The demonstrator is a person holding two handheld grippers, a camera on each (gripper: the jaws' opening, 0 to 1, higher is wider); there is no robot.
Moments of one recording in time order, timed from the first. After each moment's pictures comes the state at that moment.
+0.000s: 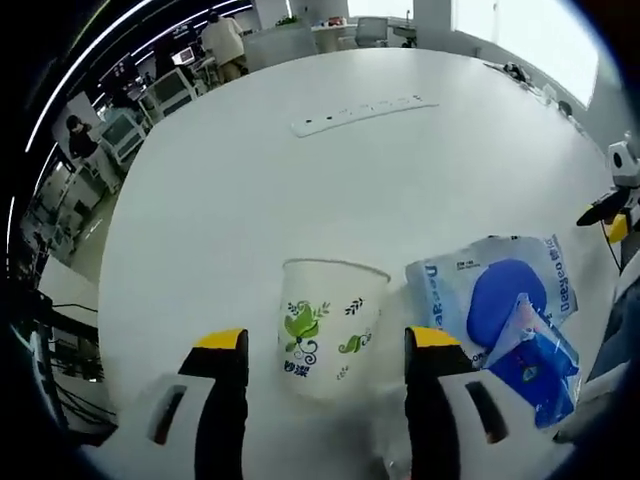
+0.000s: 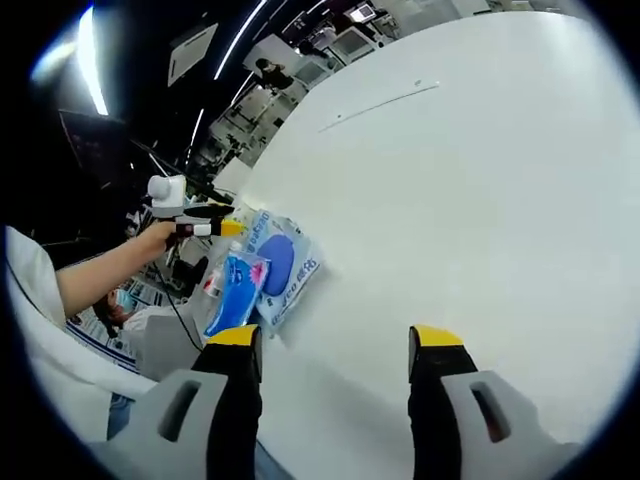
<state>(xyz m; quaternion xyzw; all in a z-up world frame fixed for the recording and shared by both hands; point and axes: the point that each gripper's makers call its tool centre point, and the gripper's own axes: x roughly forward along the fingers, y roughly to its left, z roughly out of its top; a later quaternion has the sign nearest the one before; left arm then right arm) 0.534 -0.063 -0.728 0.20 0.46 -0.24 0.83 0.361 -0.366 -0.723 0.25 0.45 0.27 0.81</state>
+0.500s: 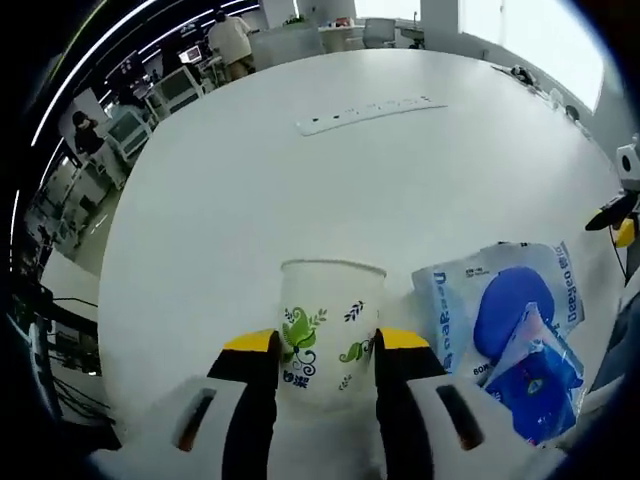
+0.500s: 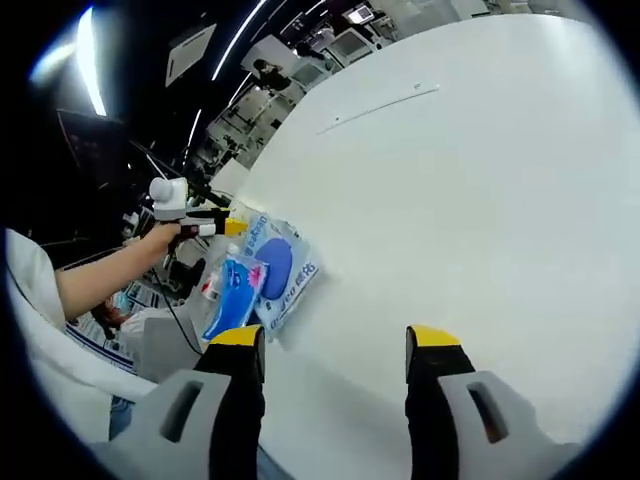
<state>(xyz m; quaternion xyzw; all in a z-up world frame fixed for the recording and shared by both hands) 0.539 -0.062 -0.726 0.19 0.45 -0.22 0.85 0.365 -0.368 -0.720 0.25 0.45 0.26 0.82</state>
